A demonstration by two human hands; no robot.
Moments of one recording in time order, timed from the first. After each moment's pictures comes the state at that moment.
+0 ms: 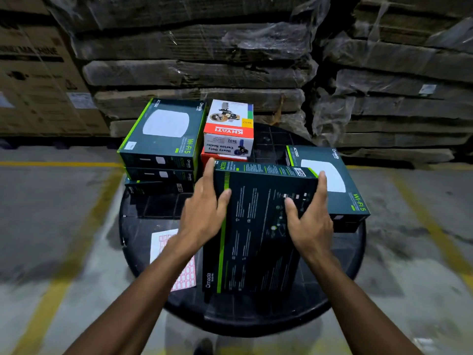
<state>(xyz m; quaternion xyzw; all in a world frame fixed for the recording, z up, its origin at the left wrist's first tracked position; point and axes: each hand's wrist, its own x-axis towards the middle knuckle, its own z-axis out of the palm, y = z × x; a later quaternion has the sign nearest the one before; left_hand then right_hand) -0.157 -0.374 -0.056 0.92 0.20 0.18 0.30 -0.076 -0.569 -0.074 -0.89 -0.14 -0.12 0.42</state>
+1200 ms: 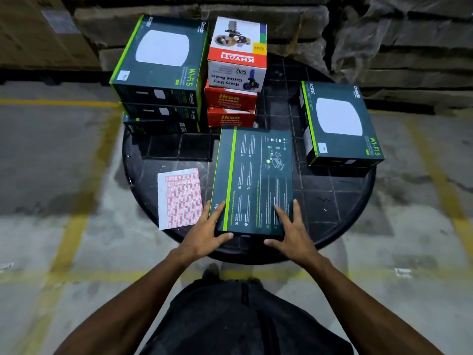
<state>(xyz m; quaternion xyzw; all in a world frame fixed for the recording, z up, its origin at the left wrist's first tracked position) -0.259 -0.386 -0.244 0.89 0.19 -0.14 0.39 -0.142 -0.623 -0.224 -0.91 -0.21 0.28 0.20</state>
